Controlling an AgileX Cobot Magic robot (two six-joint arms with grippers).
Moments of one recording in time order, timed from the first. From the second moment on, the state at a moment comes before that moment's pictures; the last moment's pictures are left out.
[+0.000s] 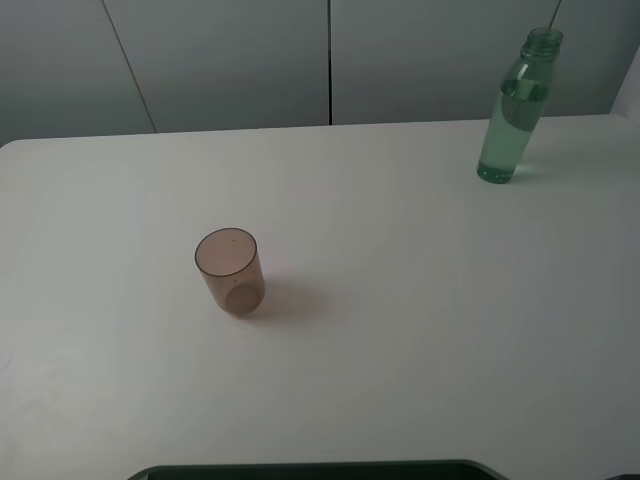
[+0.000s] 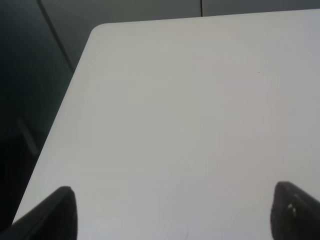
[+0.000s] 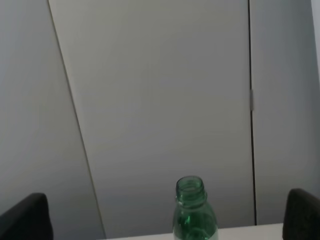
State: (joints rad) left arm -0.07 0.00 -0.51 0.15 1.08 -0.02; right arm 0.05 0.47 -0.49 0.14 0.14 -0.01
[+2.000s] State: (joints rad) left arm -0.07 0.00 -0.51 0.15 1.08 -0.02; right arm 0.09 1.97 -0.63 0.07 -1.02 0.09
